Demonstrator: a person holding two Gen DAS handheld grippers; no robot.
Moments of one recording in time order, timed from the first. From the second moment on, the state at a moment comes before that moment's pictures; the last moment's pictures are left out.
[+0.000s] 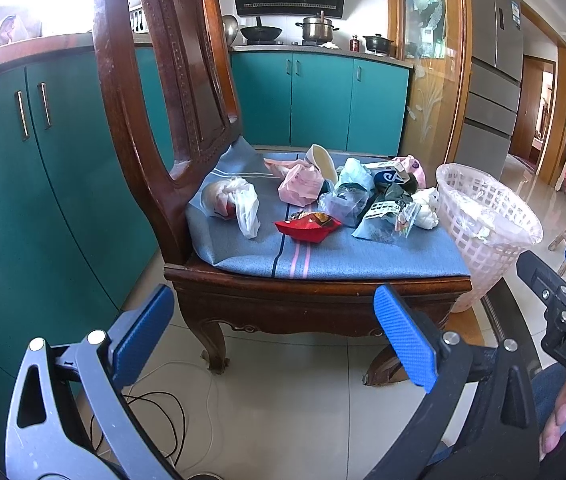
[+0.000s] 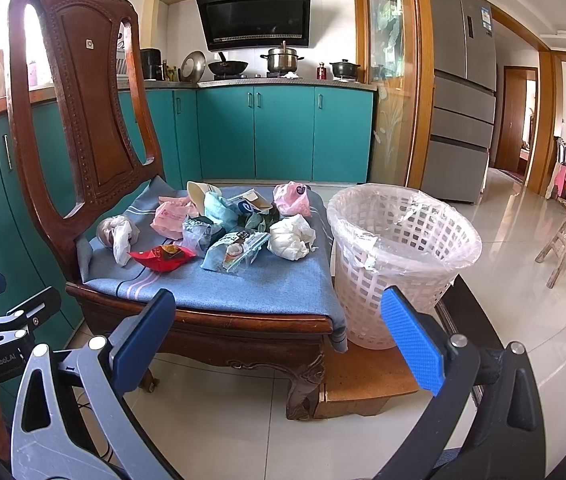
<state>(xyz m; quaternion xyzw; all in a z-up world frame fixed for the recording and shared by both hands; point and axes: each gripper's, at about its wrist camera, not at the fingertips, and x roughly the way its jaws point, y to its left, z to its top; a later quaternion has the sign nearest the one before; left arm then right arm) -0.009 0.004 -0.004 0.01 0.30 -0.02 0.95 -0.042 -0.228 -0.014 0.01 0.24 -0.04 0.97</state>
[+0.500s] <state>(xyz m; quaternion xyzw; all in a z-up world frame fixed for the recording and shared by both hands) -0.018 0.006 -0.011 -0.01 0.28 -0.05 0.96 -0.053 -0.241 -0.008 0.01 0.20 -0.02 0.98</state>
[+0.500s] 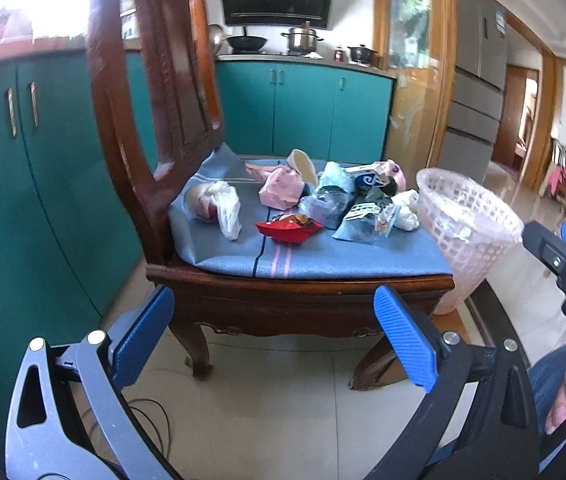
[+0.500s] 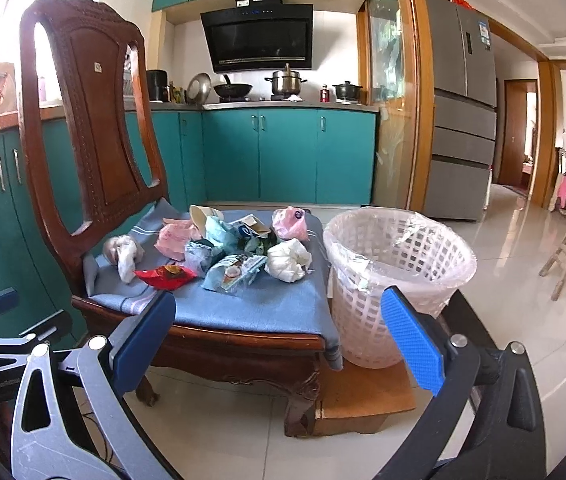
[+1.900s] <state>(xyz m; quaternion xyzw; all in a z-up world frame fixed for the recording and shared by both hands) 0.220 -0.065 -0.091 0.17 0.43 -0.14 0.88 0.203 -0.271 -0.113 0.38 0.49 0.16 0.77</state>
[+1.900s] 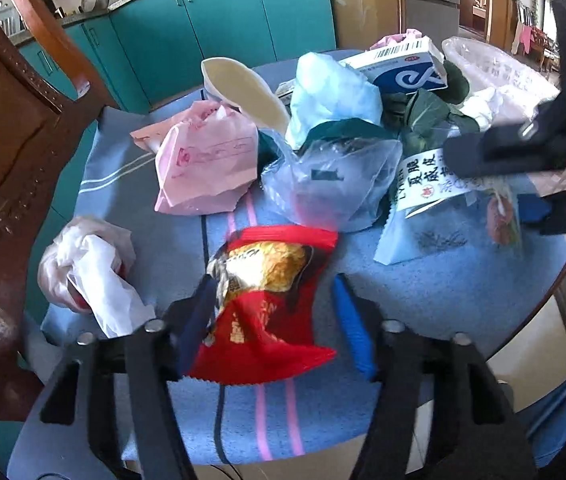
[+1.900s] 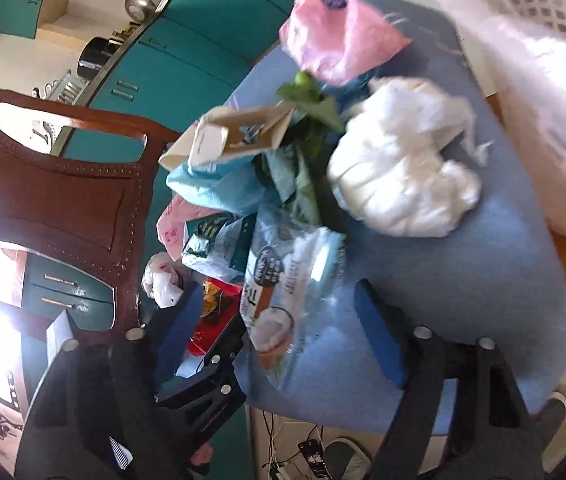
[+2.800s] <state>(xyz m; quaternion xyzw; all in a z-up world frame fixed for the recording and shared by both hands) 0.171 -0.001 0.017 -0.06 0.32 -0.13 0.94 0.139 -0.229 -0.024 0.04 0.32 0.12 0.94</state>
